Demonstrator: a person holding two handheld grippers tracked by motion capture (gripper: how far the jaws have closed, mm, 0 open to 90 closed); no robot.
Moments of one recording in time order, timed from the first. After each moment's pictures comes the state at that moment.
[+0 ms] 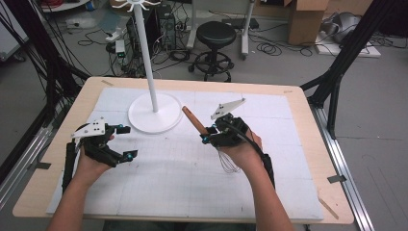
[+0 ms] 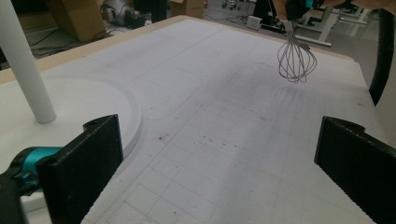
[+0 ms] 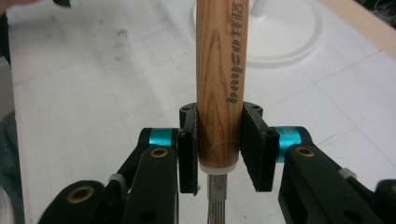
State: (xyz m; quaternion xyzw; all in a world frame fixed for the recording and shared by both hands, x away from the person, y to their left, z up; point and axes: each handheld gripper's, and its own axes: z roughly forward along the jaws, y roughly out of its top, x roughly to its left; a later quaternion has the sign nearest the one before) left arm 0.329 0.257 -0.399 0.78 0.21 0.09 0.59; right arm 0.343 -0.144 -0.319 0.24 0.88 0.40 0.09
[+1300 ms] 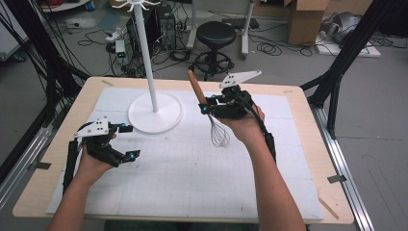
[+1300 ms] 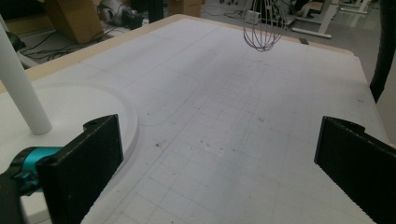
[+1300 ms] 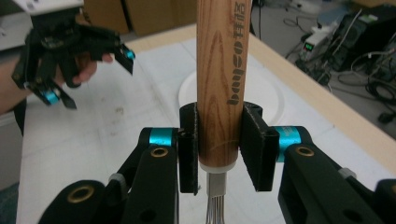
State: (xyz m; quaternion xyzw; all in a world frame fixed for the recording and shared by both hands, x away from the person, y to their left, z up) left arm 0.329 0.249 -0.392 0.78 0.20 0.10 0.58; right arm 0.379 -0.148 -0.263 0.22 0.83 0.49 0.11
